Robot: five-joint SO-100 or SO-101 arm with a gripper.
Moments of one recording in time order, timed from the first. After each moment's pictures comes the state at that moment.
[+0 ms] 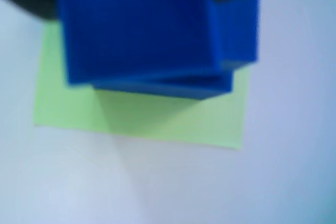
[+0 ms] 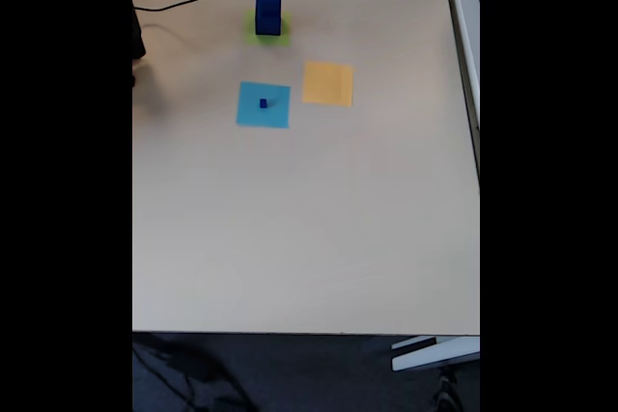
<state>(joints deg) -18.5 107.8 110.2 51.7 102.3</state>
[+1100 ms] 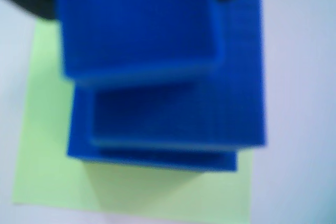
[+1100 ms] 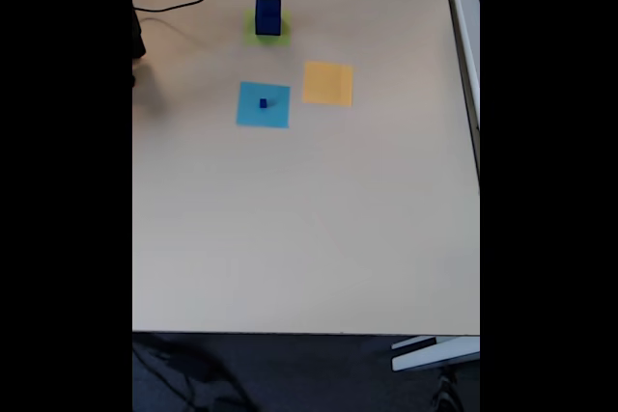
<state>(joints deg) -19.8 106.7 110.7 56.5 104.2</state>
